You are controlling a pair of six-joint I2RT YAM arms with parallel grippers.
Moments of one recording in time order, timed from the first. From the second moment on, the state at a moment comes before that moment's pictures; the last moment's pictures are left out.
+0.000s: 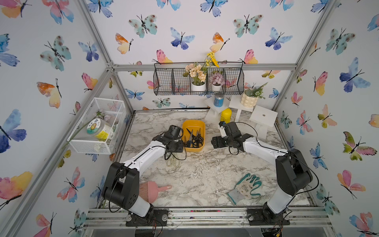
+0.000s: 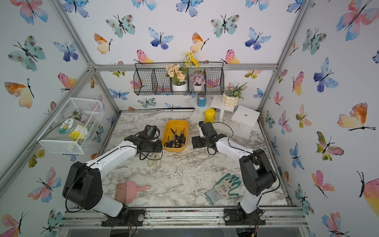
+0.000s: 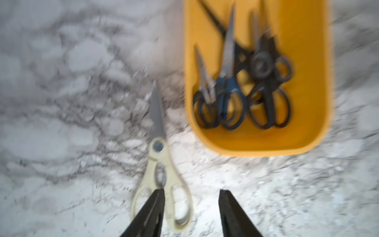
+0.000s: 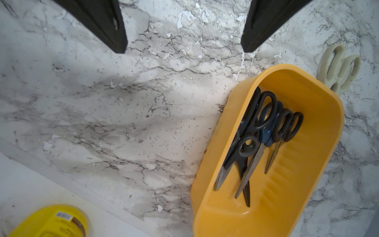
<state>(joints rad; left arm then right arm) -0.46 1.55 1.19 -0.60 -0.04 -0.34 0.54 1.72 1.18 -0.32 -0.06 0.24</state>
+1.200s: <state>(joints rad) -0.49 2.18 1.65 -0.52 0.03 -0.44 0.54 1.68 1.17 -0.40 -0.03 0.26</state>
